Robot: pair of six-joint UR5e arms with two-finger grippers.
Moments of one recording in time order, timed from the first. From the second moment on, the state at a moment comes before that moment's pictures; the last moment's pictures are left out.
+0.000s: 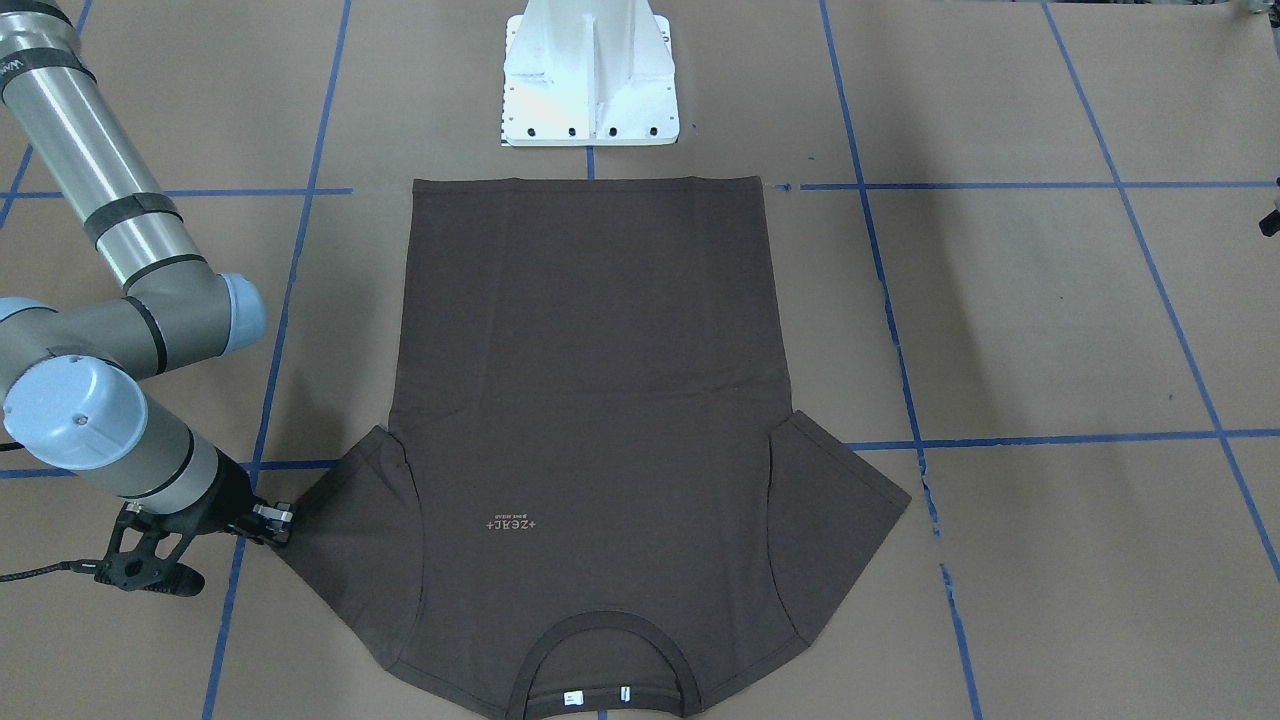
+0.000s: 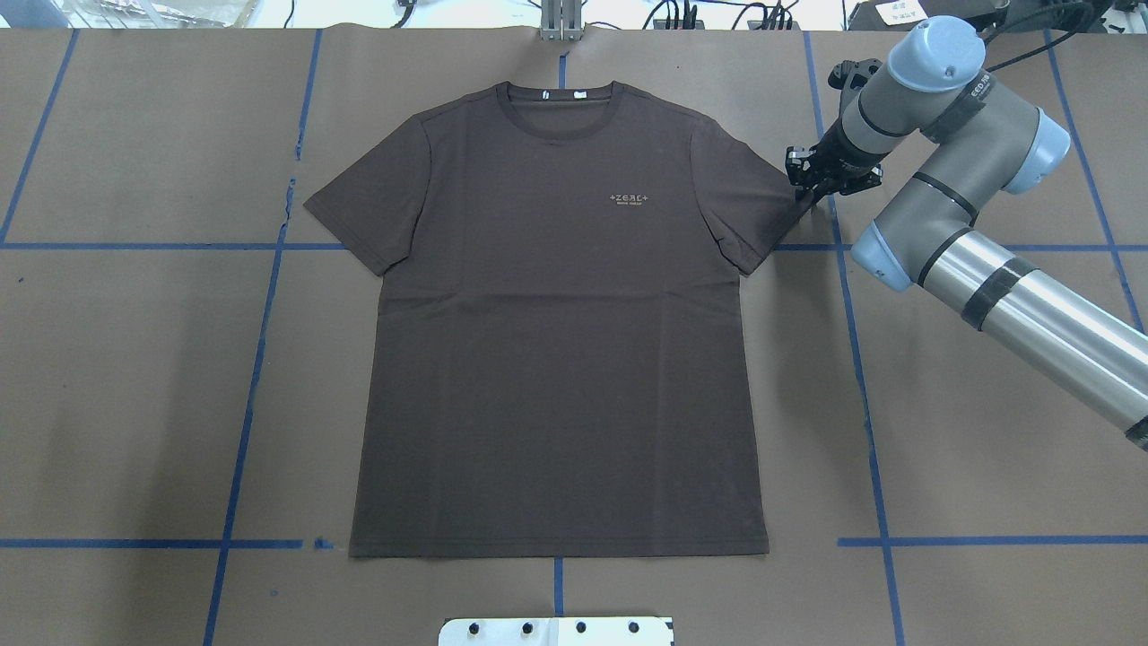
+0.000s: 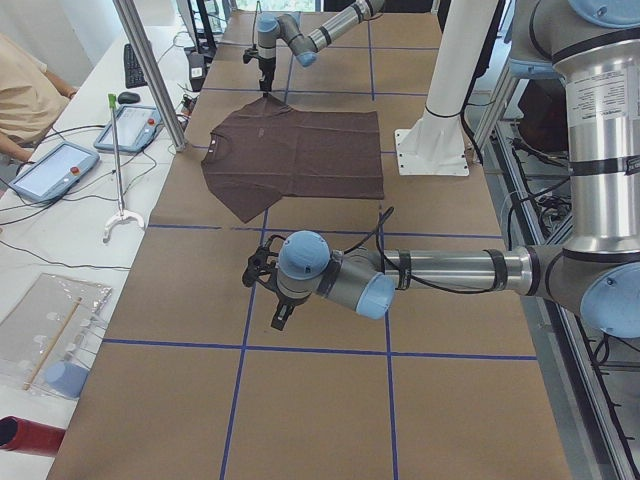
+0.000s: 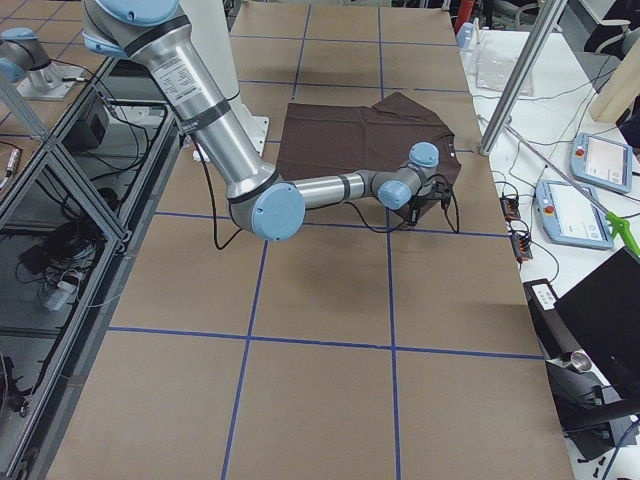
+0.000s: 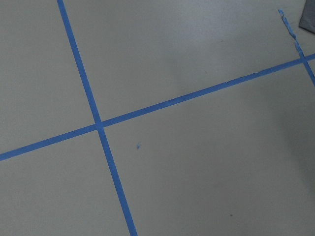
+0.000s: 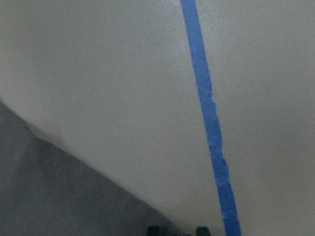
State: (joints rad) left arm -1.53 -1.41 -1.70 -2.00 -2.50 0.01; right arm 0.94 -0.95 1.07 -1.02 2.12 1.07
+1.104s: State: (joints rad) left arm -1.52 -1.41 -1.70 -2.00 -2.54 -0.04; right arm 0.81 -0.63 0.94 -1.07 2.03 1.23
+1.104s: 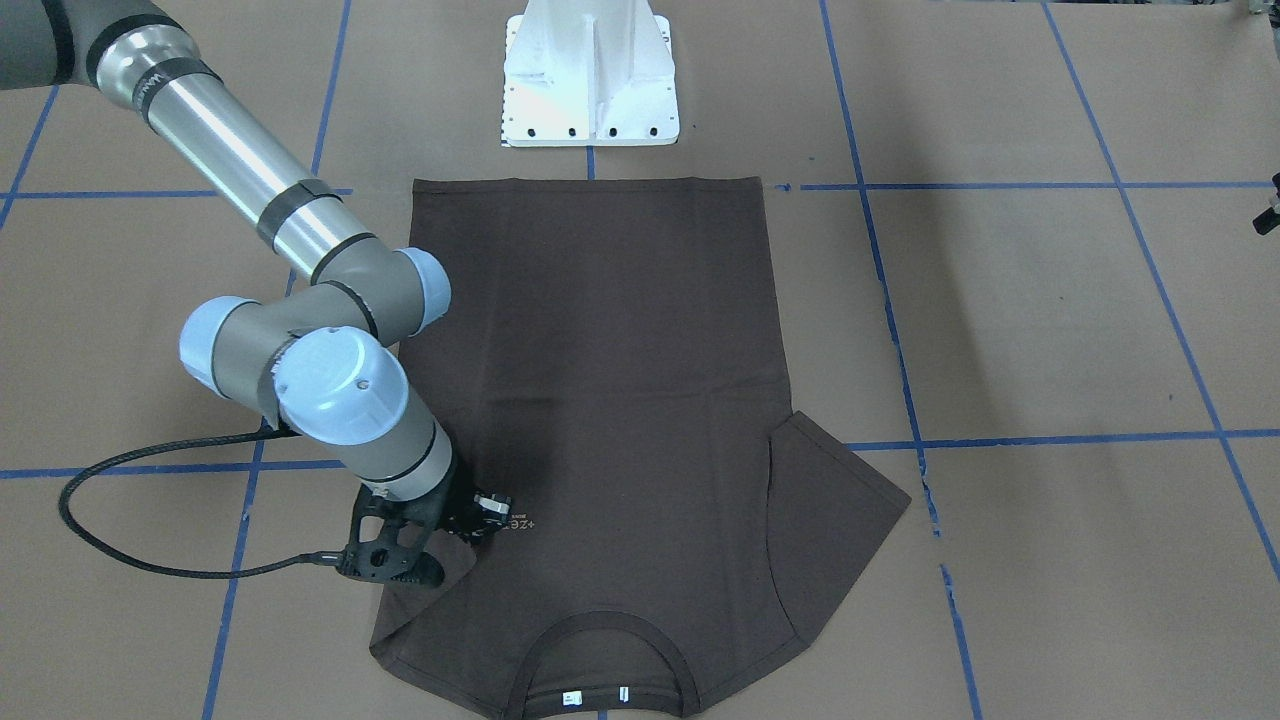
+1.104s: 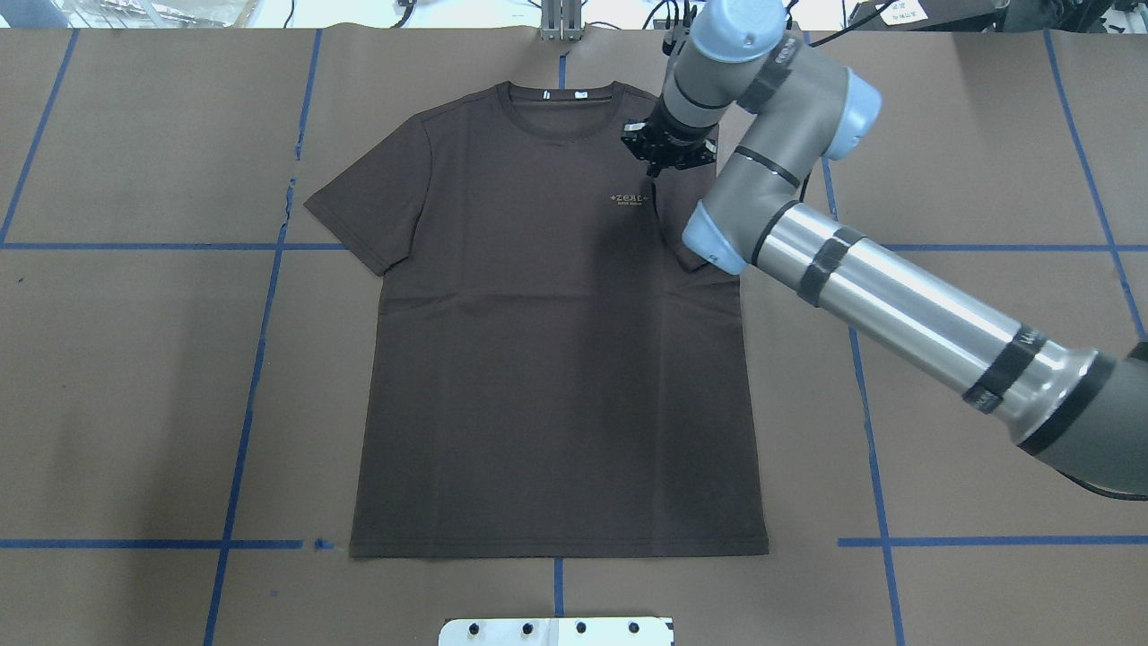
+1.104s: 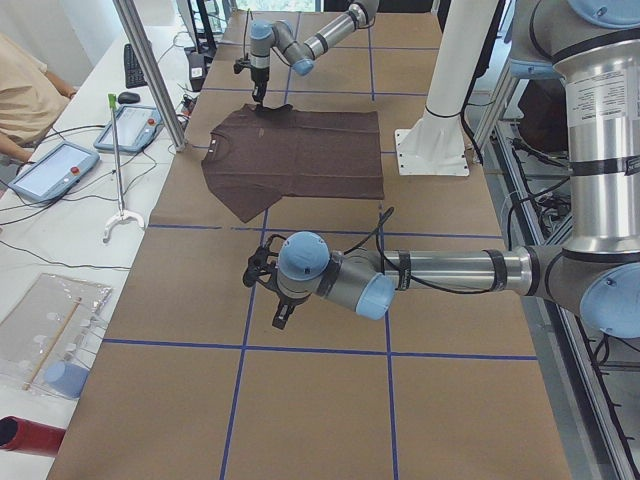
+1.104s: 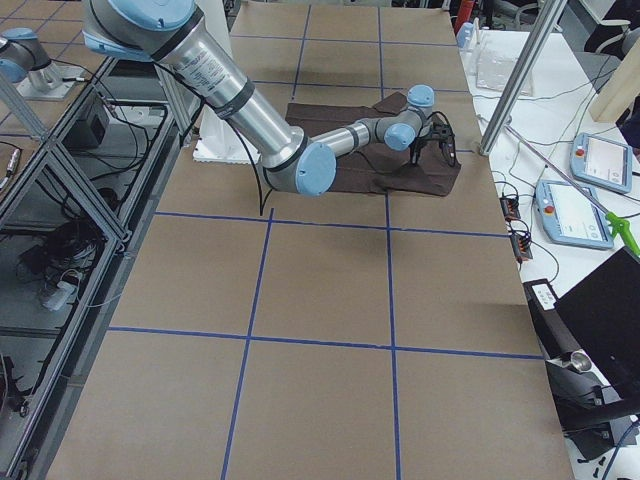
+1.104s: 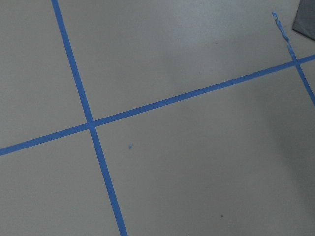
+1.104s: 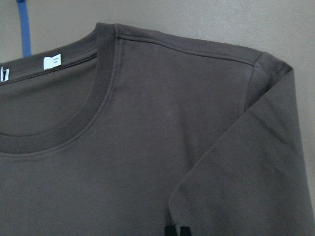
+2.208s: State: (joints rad) left arm -1.07 -1.93 -1.43 -2.12 -2.31 -0.83; right arm 0.91 -0.84 1.30 -1.07 2.15 1.26
